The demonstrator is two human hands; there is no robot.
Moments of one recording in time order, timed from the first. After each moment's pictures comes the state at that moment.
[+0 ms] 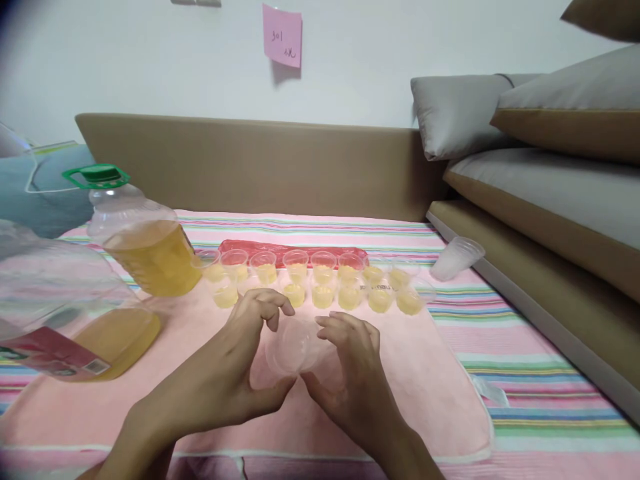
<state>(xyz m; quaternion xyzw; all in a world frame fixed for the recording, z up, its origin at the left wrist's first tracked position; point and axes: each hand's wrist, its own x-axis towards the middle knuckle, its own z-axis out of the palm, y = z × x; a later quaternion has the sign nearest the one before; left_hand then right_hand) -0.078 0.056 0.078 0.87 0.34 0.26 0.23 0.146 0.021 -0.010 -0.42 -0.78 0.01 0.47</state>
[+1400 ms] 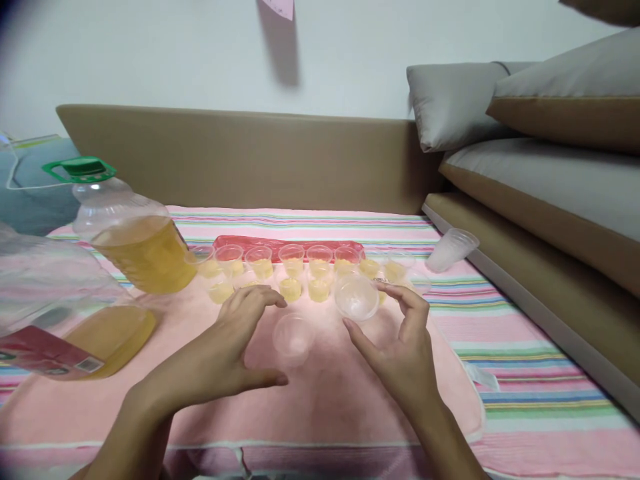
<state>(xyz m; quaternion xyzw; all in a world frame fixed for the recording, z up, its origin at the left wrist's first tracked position) -0.087 0.070 0.069 0.86 0.41 0.17 0.25 0.194 0.031 -0.007 -0.52 -0.61 -0.01 0.60</state>
